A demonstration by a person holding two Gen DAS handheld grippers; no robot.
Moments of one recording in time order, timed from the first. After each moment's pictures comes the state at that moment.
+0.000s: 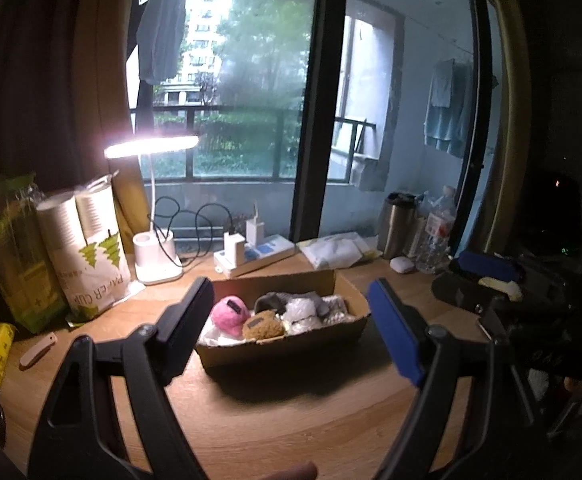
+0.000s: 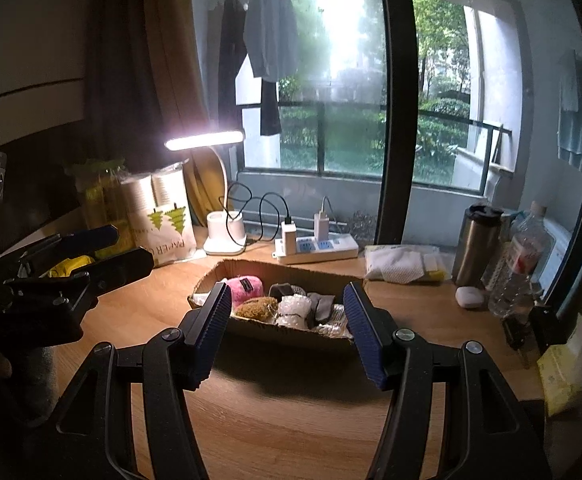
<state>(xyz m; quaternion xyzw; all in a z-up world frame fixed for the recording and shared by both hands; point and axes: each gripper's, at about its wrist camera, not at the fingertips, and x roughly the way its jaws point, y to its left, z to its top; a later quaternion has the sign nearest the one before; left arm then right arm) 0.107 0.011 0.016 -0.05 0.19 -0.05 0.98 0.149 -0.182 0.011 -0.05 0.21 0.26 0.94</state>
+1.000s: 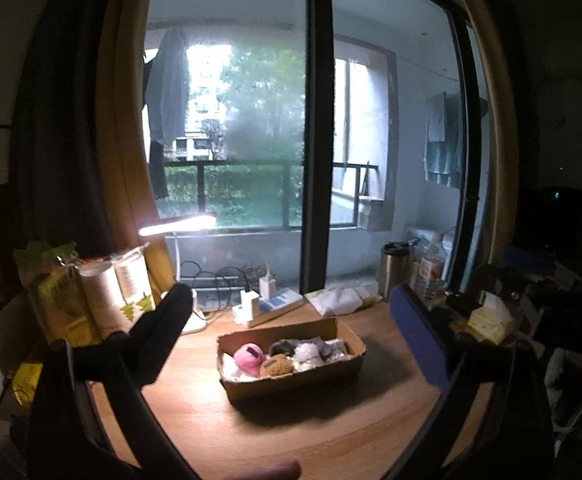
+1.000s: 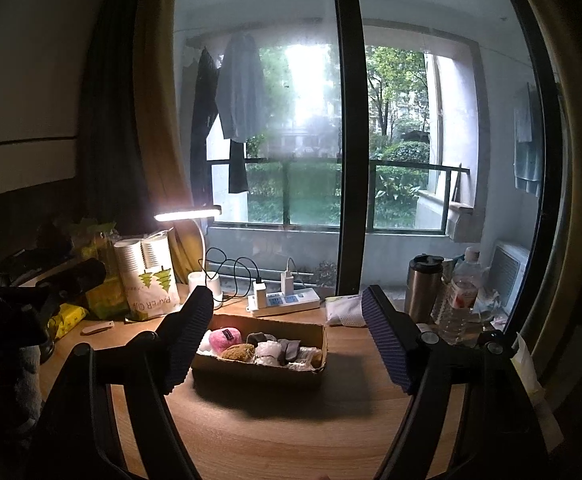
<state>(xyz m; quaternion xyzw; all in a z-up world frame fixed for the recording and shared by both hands) 0.046 0.002 0.076 -0.01 0.11 -0.02 0.99 0.082 -0.219 0.072 -0.02 0.13 0.20 0.97</state>
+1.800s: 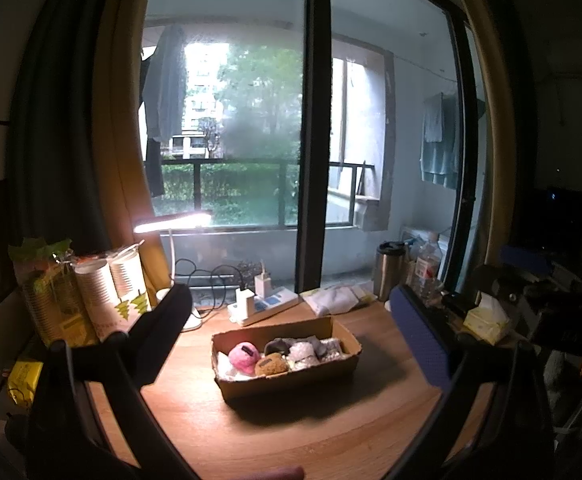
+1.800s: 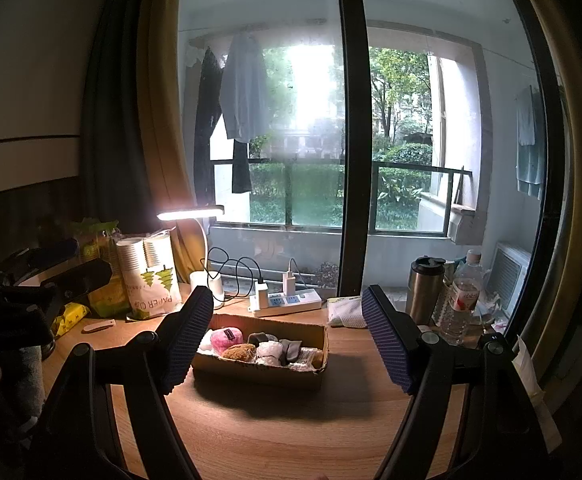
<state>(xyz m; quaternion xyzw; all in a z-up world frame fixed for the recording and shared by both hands) 0.047 0.002 0.073 -0.02 0.11 -0.03 0.99 0.081 -0.219 0.071 -0.02 0.13 0.21 0.97</state>
